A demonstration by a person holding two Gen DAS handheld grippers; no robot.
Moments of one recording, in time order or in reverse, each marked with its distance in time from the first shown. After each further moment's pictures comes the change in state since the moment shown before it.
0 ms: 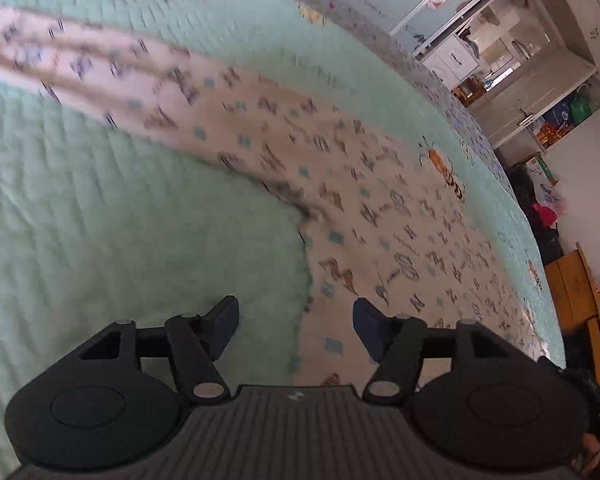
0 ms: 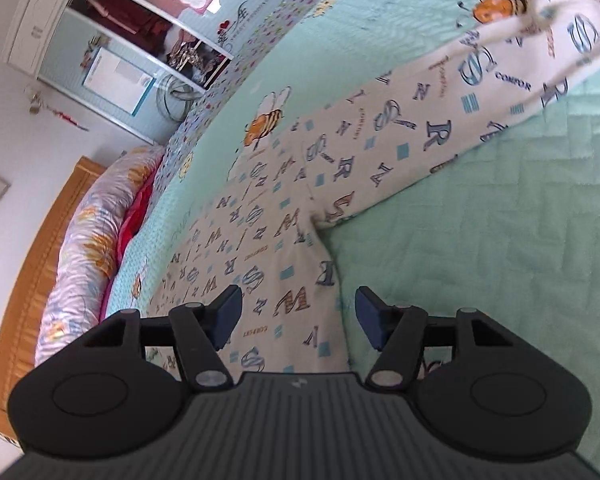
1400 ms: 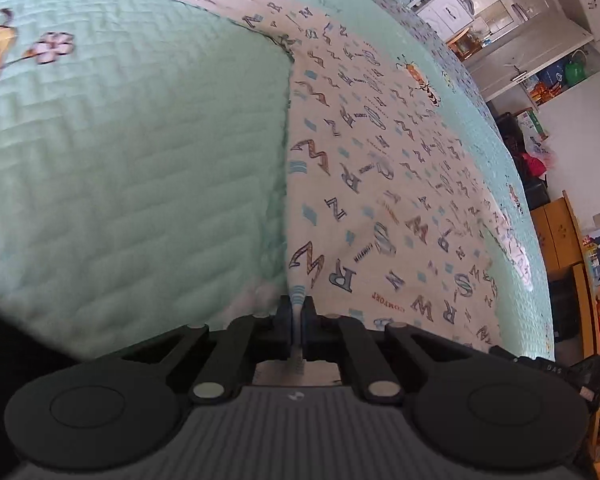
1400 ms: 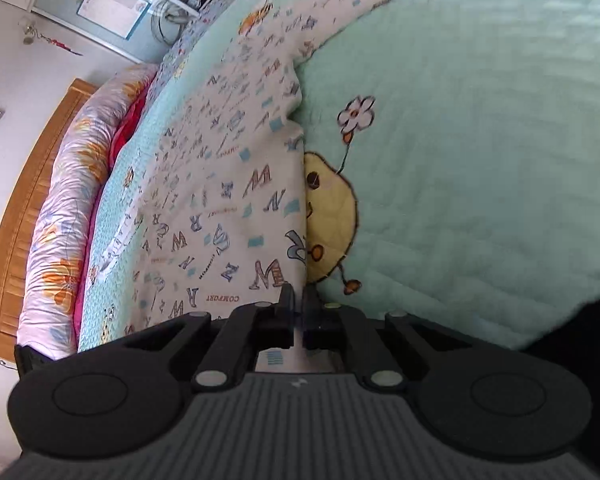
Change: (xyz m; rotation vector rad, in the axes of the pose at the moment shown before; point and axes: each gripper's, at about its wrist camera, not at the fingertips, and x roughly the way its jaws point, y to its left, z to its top) left arm -0.088 -0.003 -0.126 -0.006 0.140 -0.005; right arm -0.084 -0.003 -0.110 -0.080 0.208 -0.080
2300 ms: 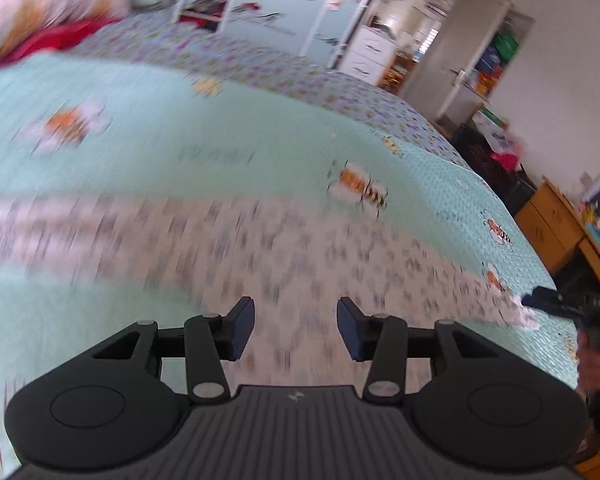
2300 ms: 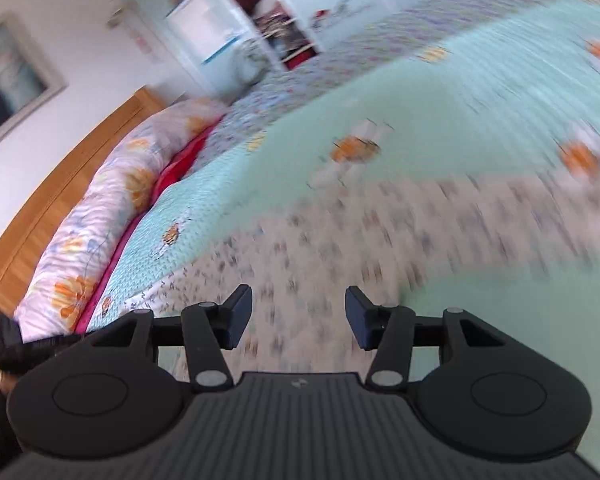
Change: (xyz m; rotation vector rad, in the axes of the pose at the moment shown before) left arm -0.002 -0.107 0.177 0.411 -0.227 0.015; right arm 0.002 0.097 0.177 -0.370 -0.152 0.091
